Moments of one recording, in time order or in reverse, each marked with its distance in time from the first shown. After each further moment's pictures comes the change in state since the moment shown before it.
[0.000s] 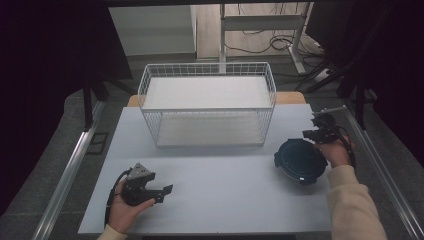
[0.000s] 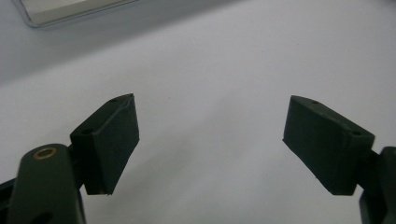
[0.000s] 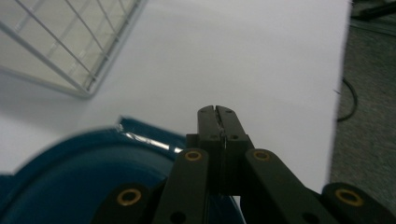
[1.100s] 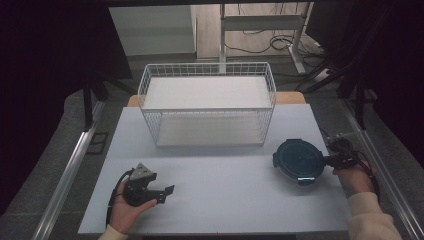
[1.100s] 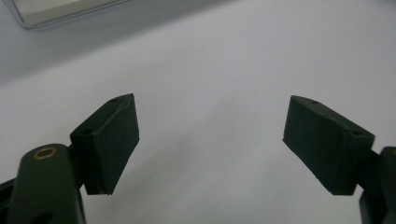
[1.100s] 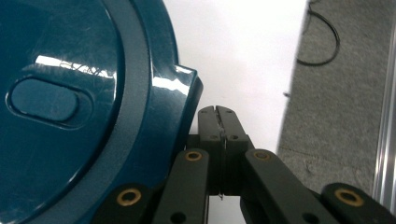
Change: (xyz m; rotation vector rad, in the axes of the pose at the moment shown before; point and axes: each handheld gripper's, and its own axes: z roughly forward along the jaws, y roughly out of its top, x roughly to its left) left arm -0.005 0.001 0.002 0.007 0.005 0.011; right arm -0.022 -0.075 -0.014 0.166 -0.076 0.010
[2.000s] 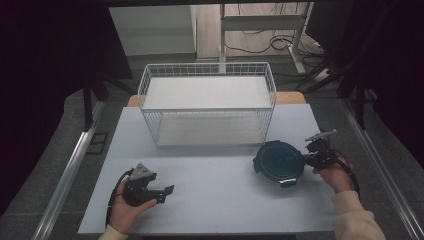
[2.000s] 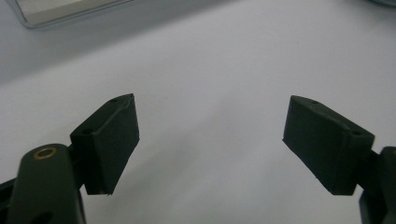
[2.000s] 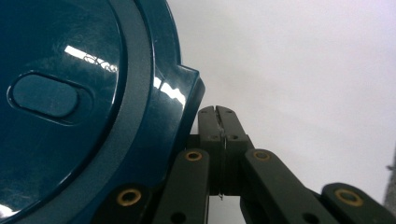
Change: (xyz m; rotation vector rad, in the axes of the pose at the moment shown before) left arm 0.001 0.000 0.000 -0.002 0.004 -0.004; right arm 0.052 0.016 0.014 -0.057 0.095 -0.145
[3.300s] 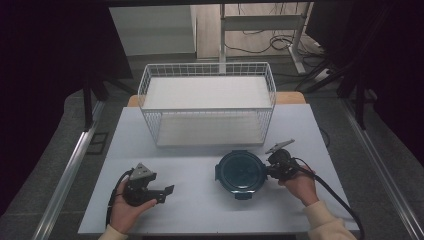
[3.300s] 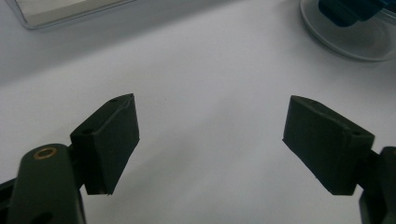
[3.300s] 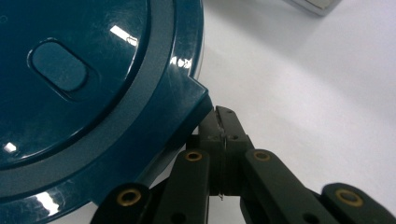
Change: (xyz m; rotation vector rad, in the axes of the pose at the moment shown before) left arm -0.001 0.001 0.000 0.000 0.001 0.003; right arm 0.111 0.020 0.011 0.030 0.141 -0.156
